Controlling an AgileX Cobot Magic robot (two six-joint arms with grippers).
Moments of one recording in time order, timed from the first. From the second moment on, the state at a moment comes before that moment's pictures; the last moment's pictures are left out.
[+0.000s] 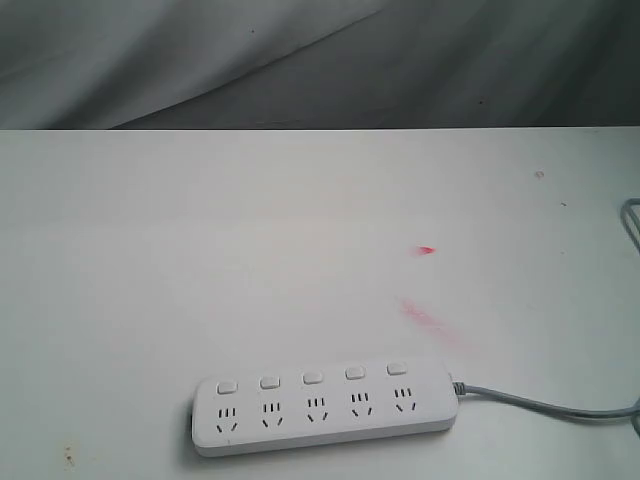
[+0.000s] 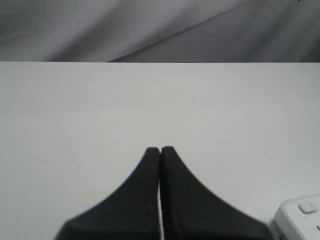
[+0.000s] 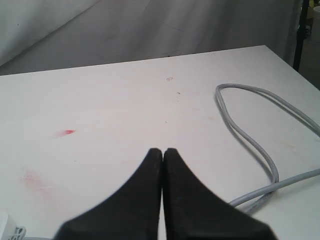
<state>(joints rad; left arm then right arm) -0.02 0.00 0.00 -0.04 0.34 -0.02 -0.11 0.01 0.00 0.13 0.35 -0.03</state>
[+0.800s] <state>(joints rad) -0.02 0.00 0.00 0.04 0.34 -0.02 -0.11 0.01 0.00 0.13 0.35 -0.03</state>
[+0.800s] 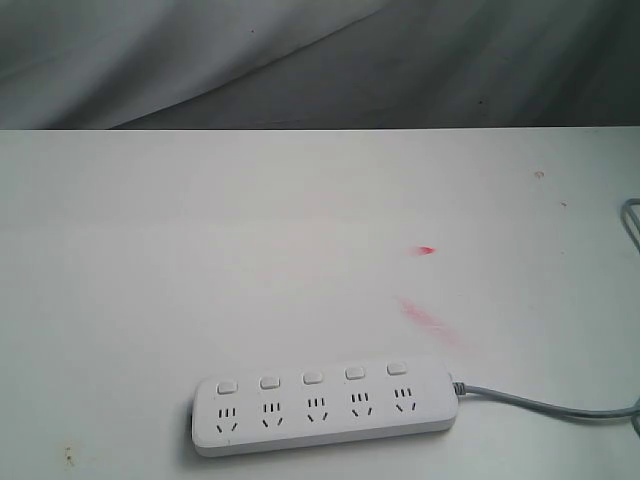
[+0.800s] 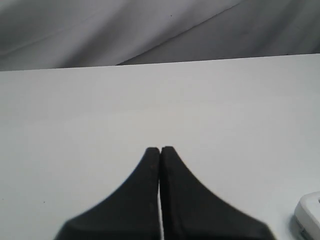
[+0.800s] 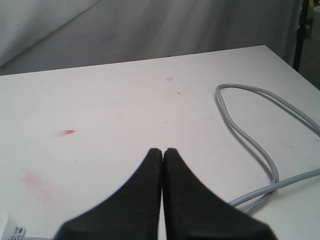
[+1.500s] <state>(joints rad) -0.02 0.04 -0.12 0.00 0.28 0.00 -0.11 0.01 0.00 0.13 0.35 -0.03</state>
